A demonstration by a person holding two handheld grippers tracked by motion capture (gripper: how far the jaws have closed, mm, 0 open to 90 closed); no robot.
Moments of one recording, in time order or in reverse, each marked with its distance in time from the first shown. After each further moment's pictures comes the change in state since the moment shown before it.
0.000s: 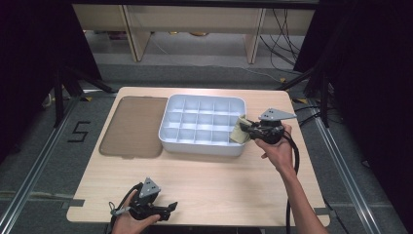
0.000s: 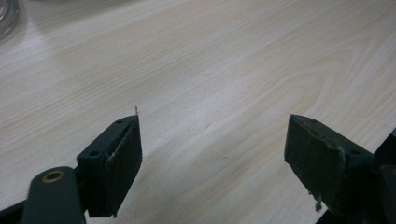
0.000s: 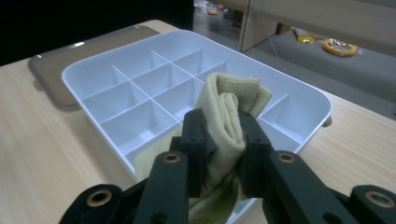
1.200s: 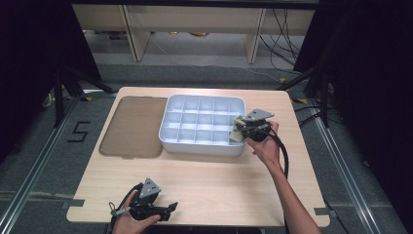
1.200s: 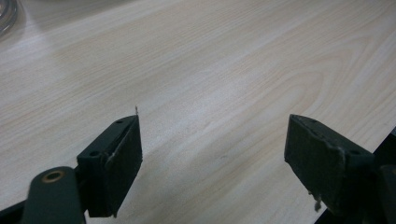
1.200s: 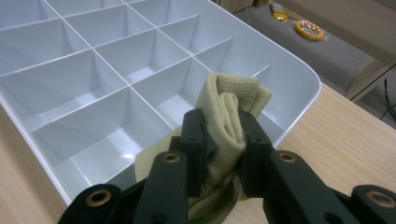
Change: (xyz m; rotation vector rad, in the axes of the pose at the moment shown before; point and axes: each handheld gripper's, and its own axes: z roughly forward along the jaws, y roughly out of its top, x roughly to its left) left arm -0.002 0.000 0.000 -0.002 0.003 -0.006; right arm -0.006 -0.012 0.049 0.158 -0.126 -0.163
